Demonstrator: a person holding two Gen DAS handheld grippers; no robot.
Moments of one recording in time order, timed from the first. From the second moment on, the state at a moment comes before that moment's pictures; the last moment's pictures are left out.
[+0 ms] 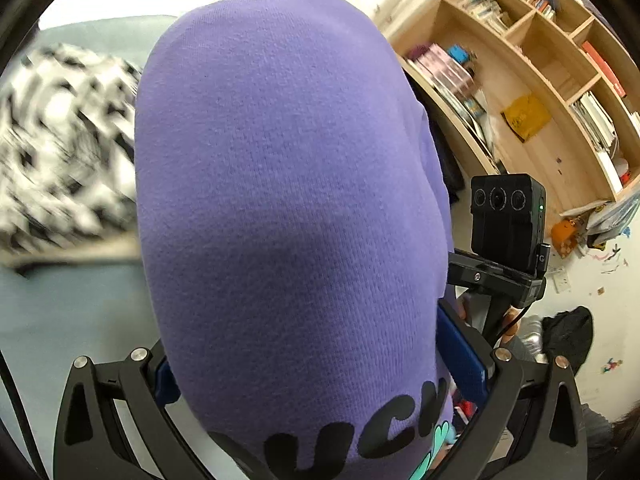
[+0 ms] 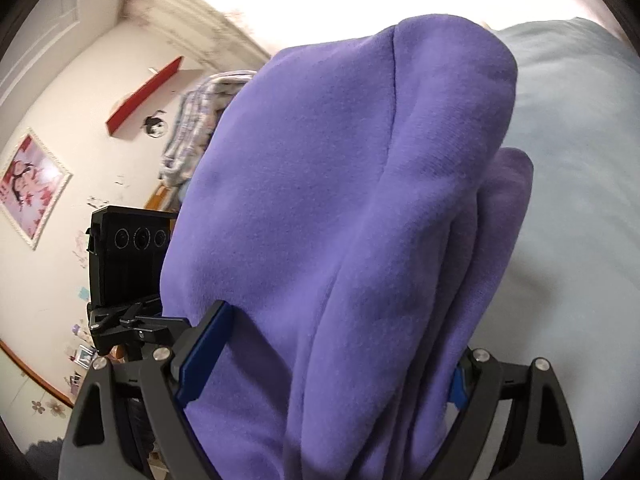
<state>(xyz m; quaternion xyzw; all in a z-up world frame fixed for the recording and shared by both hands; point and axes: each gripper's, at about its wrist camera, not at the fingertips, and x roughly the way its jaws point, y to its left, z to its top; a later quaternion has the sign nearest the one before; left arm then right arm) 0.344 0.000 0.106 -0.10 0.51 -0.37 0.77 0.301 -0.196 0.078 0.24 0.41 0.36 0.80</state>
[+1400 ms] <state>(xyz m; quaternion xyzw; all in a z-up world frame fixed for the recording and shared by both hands) 0.585 0.196 0.113 0.03 0.42 -0.18 0.89 0.455 -0.051 0.032 0.14 0.35 0.28 0.88</state>
